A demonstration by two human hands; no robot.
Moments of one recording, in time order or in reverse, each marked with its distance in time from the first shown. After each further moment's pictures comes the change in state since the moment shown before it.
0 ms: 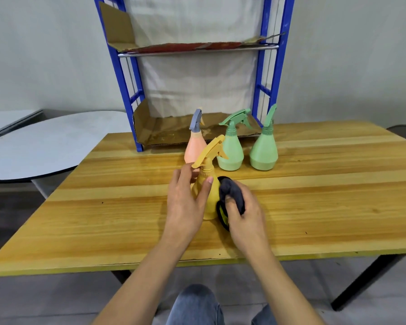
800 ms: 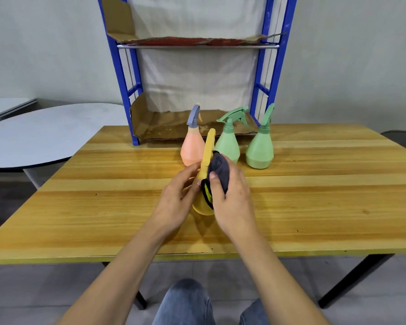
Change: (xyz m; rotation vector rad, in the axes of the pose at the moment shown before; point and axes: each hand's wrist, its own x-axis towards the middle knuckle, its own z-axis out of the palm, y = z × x) left_hand -0.001 -0.018 -0.011 -0.275 -0.318 -0.026; right_hand 0.019 -0.037 0.003 -0.130 -0.041 -0.094
